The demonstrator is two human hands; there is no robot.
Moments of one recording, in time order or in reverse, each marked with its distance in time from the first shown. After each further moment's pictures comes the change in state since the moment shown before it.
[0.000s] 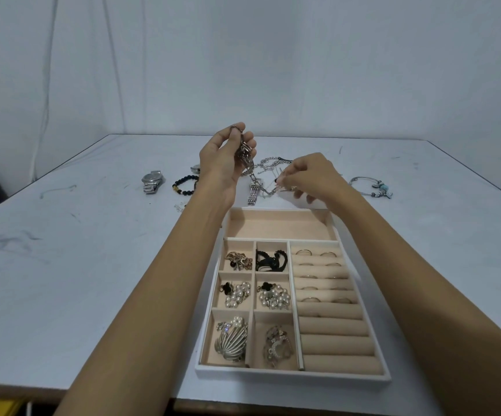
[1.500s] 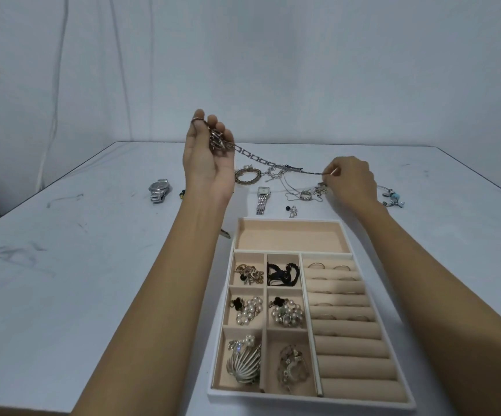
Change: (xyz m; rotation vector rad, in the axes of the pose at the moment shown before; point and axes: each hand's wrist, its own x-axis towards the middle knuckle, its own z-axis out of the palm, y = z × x) left_hand 0.013 0.025 -0.010 -0.598 0.045 0.072; right_hand 0.046 0.051 -0.018 -0.353 0.412 -0.006
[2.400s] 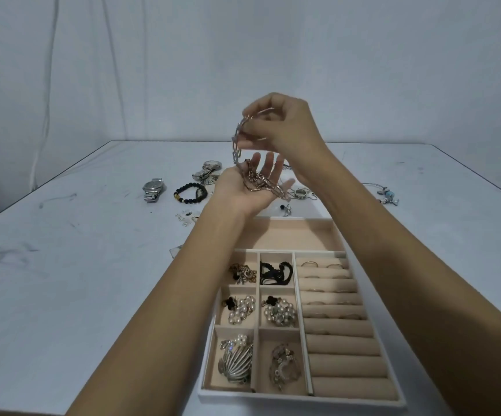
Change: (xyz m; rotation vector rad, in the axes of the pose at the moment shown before) left_hand -0.025 -0.036 0.002 0.110 0.174 -0.623; right_hand -0.040 -0.132 -0.037 1.040 -0.321 -0.161
